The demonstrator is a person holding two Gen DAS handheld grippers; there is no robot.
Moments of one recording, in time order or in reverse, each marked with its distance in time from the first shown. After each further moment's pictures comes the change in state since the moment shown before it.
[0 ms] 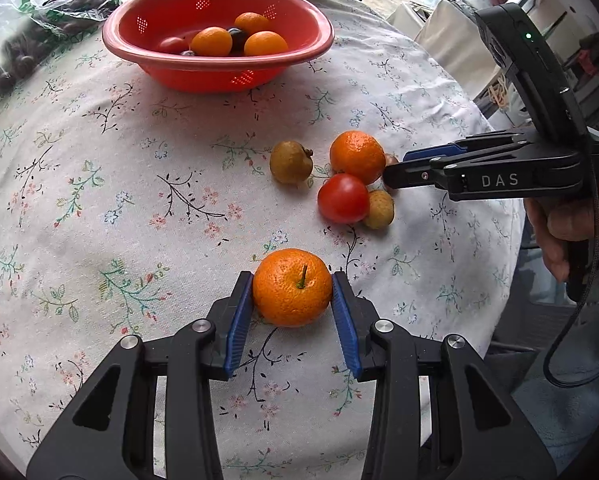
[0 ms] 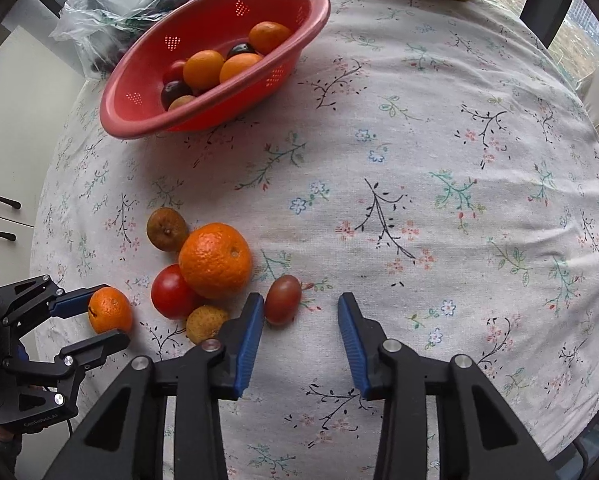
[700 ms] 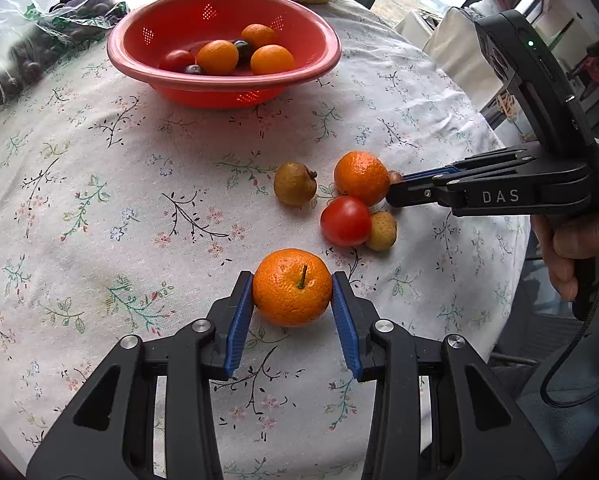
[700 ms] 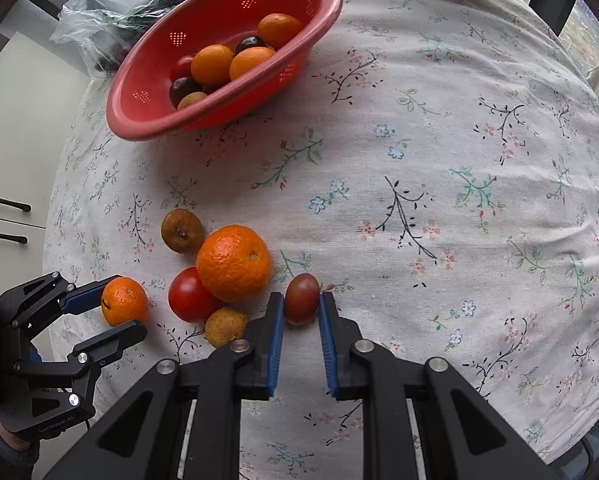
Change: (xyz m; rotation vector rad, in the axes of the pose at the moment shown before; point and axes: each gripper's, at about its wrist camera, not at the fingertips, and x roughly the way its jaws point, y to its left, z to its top) left arm 0.000 0.002 0.012 -0.023 -0.021 0.022; right arm 0.002 0.003 0.009 0.031 0.043 0.064
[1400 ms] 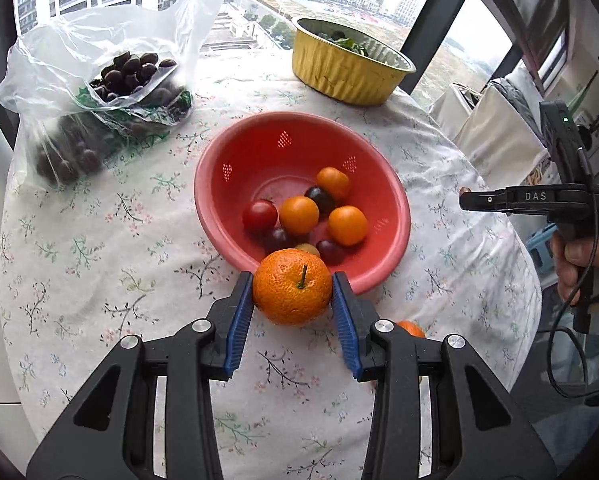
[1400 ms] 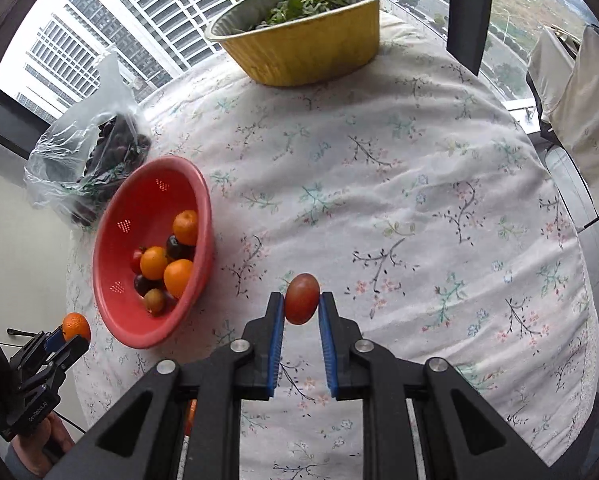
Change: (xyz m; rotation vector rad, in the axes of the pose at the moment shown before) left arm -0.061 0.055 0.105 -0.108 -0.195 0.102; right arm -0.085 -0.085 0.086 0.193 -0.229 0.015
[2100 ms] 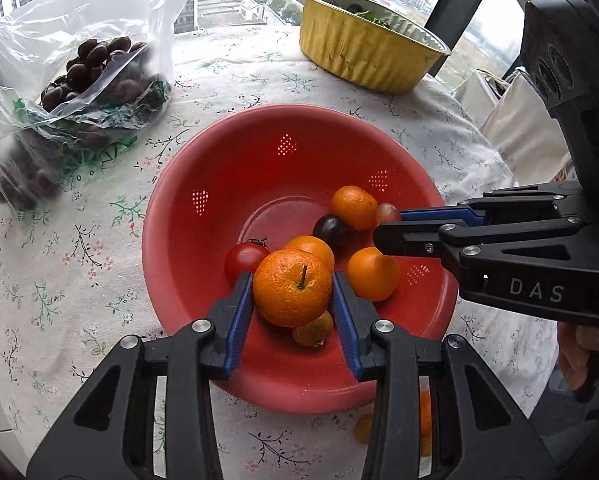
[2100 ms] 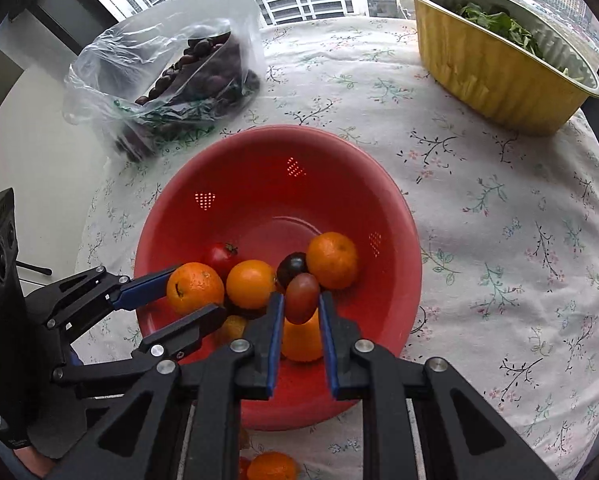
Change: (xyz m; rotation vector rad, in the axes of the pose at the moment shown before) left arm 0.089 -0.009 0.047 -0.005 0.086 0.047; right arm 0.081 0.114 0.027 -0.328 0.122 0.067
